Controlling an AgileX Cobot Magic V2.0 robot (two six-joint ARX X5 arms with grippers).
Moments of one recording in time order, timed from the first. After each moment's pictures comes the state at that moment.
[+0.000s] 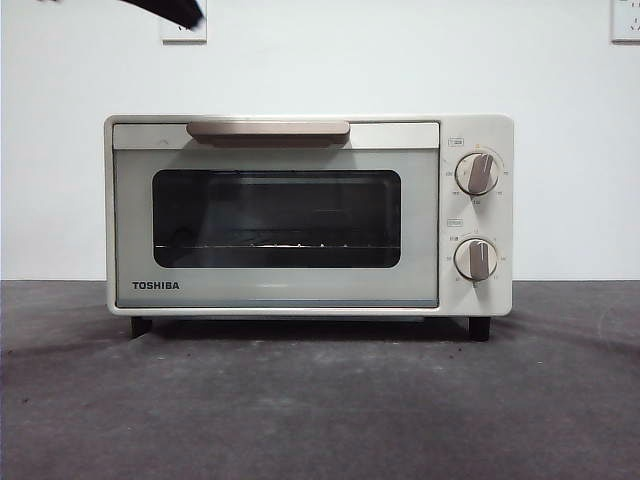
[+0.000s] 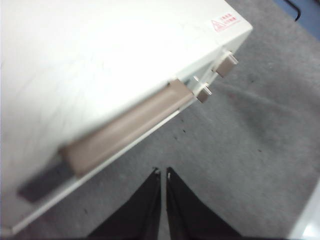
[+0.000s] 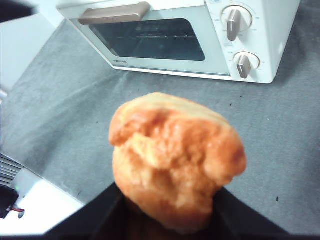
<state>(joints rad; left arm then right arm) -0.44 1.28 1.32 -0.73 0.39 0.02 0.29 0.46 0.85 -0.95 -0.43 0.31</state>
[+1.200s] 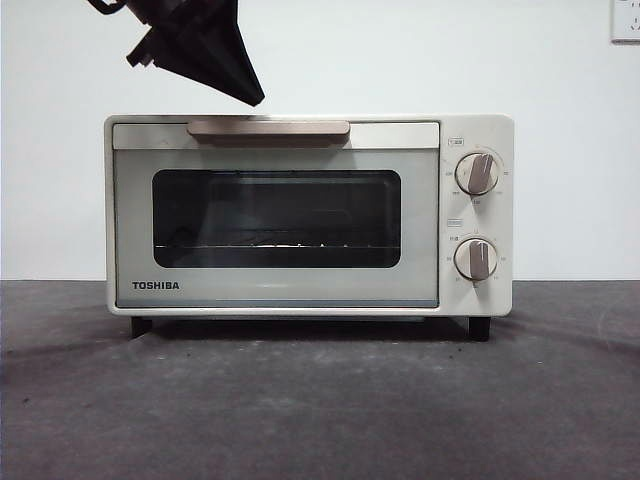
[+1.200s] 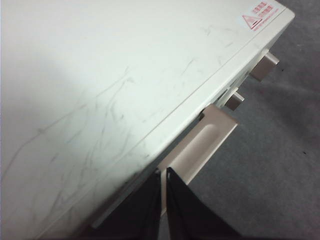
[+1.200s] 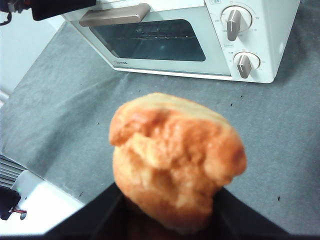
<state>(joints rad) -0.46 1.50 1.39 -0.60 0.36 0.17 0.29 0.46 0.85 -0.95 -0.43 0.32</state>
